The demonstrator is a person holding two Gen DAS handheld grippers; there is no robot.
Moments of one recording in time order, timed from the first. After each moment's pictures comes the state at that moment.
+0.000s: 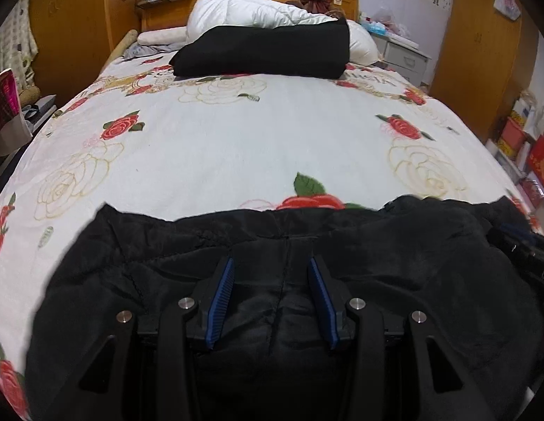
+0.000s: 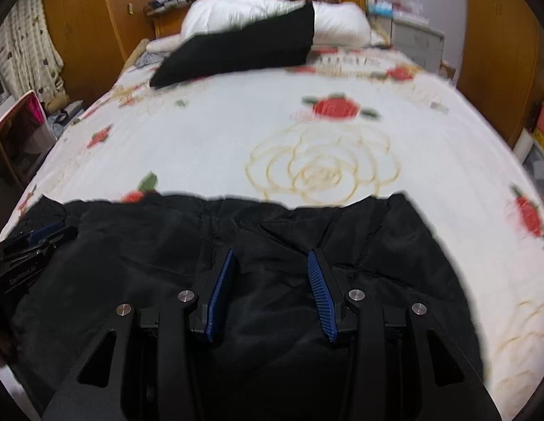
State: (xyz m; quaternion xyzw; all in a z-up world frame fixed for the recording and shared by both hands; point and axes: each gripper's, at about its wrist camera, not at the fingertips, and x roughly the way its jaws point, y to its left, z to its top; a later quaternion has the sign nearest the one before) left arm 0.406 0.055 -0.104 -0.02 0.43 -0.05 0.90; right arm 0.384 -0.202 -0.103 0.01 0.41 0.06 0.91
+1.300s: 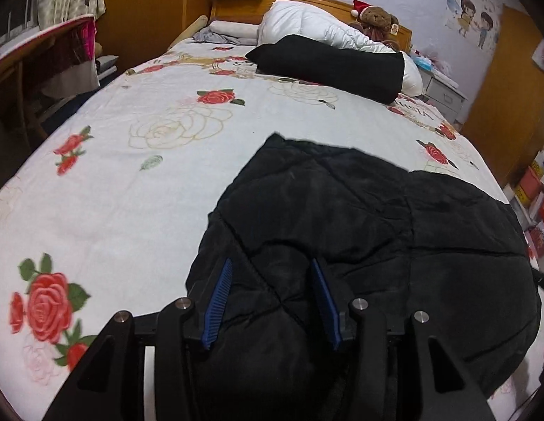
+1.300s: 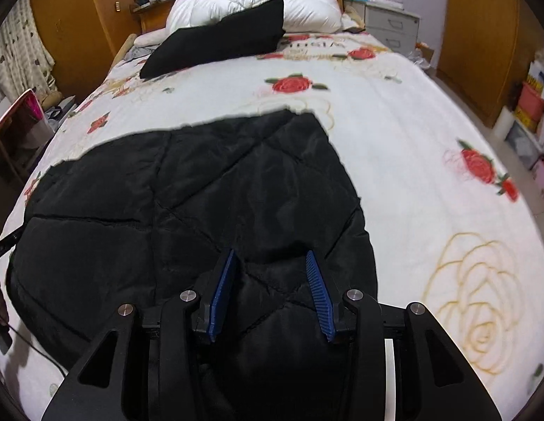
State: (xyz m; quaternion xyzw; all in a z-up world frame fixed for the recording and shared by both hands) left arm 0.298 0.157 -0.085 -0.09 0.42 0.04 0.90; right arm 0.297 -0.253 -0.077 0.02 0.45 0.04 0.89
